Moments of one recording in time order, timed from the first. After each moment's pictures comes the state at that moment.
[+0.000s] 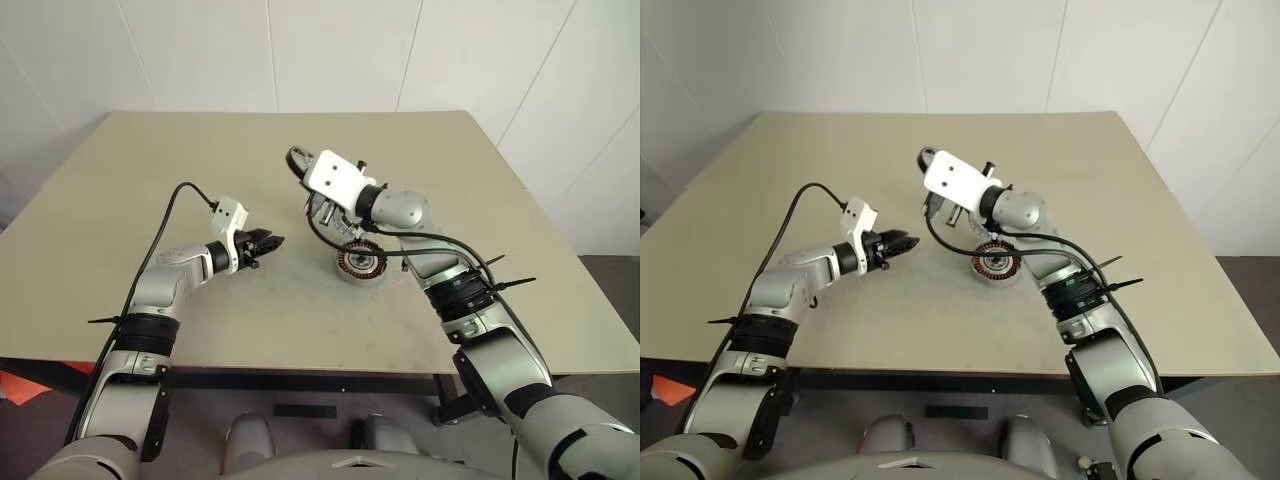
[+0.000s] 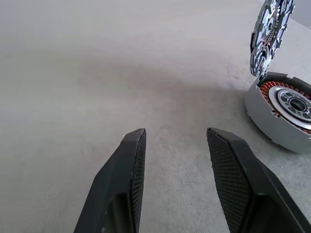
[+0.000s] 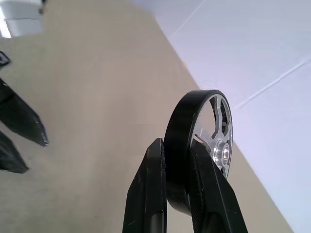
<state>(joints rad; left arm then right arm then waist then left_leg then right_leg) -0.50 0.36 0.01 0.30 -0.33 0.55 -0.76 -0.78 -0.31 0.27 0.25 -0.23 0.08 0.60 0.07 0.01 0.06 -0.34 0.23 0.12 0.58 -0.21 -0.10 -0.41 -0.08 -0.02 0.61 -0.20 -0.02</state>
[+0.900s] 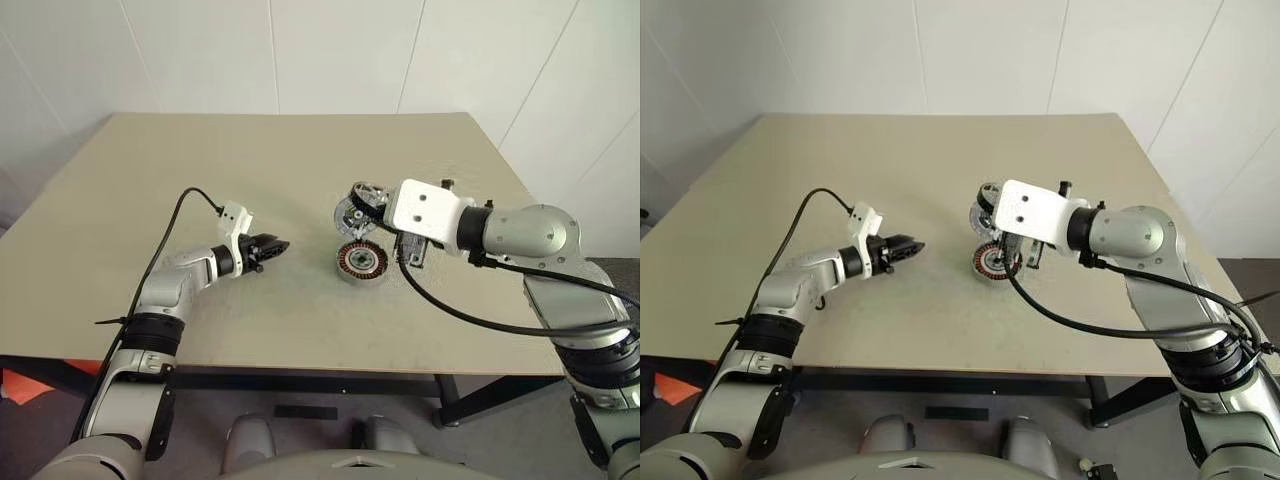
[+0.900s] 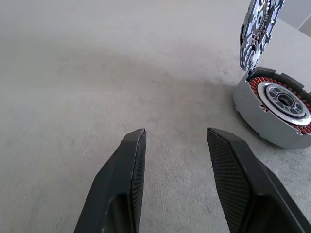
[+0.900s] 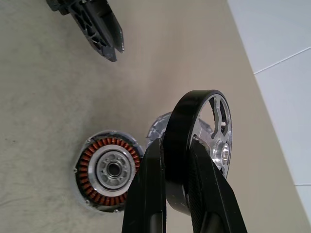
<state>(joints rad) -0.51 0.34 0.00 0.35 -0.33 0.54 -0.80 -0.45 -0.75 0.16 -0.55 -0.05 0.59 0.97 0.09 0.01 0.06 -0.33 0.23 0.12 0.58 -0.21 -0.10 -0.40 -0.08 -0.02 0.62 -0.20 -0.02</state>
